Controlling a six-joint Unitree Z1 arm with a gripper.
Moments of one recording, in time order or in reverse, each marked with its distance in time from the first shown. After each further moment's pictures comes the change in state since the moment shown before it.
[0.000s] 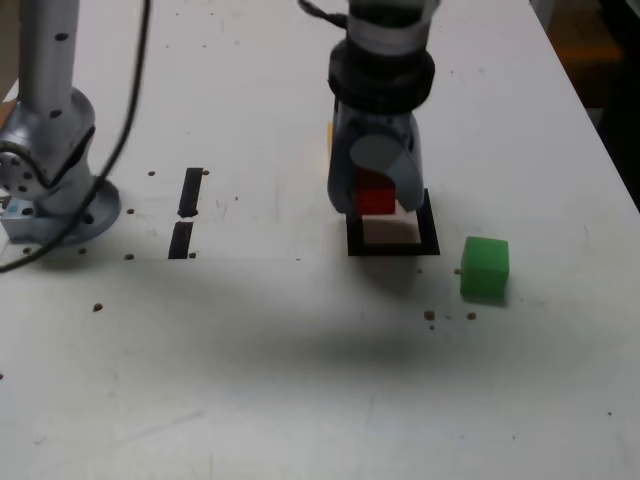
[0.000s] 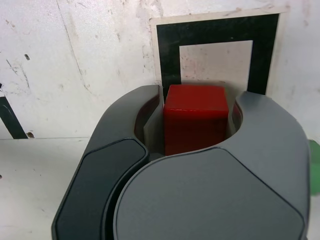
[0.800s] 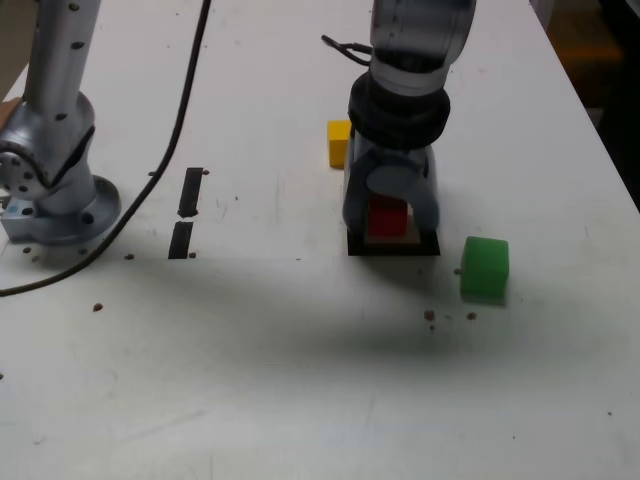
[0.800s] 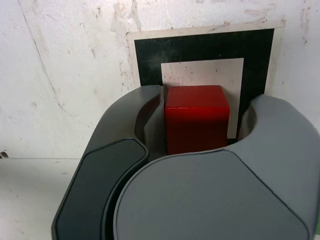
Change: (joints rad) arm 0.005 0.077 0.003 -0.063 0.032 0.001
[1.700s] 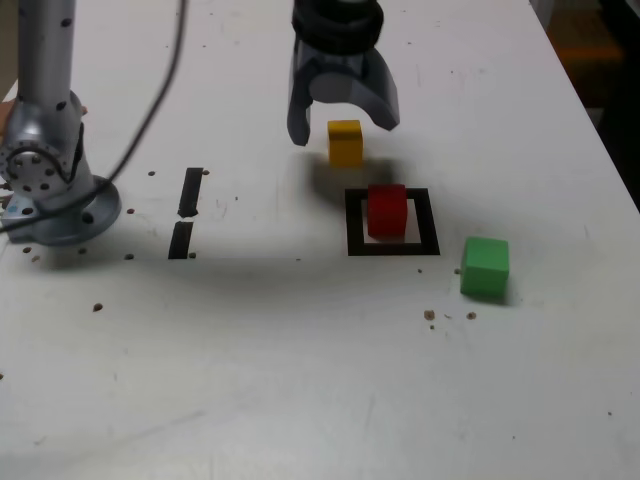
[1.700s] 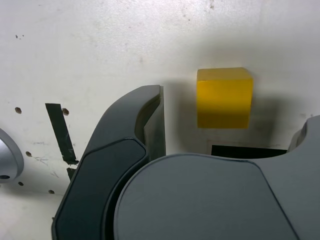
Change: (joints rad) arm 0.309 -0.124 0.091 0.076 0.059 0.257
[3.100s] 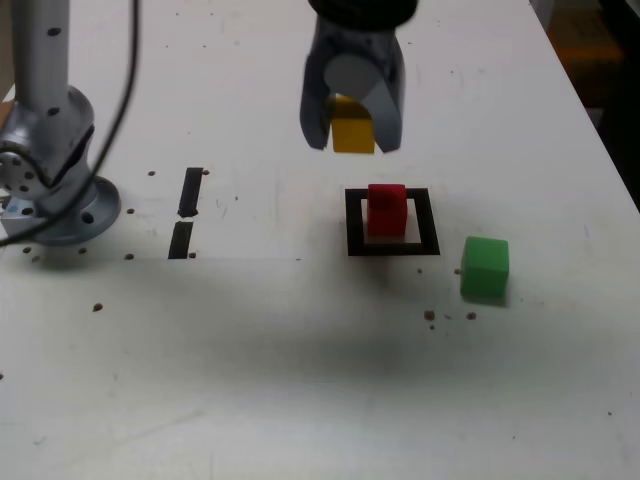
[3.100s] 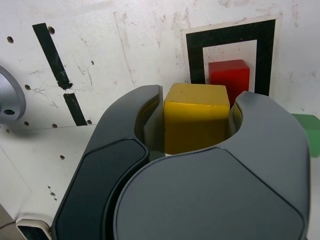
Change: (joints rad) arm -0.294 -0.011 -0.306 0.305 -0.075 -0.160
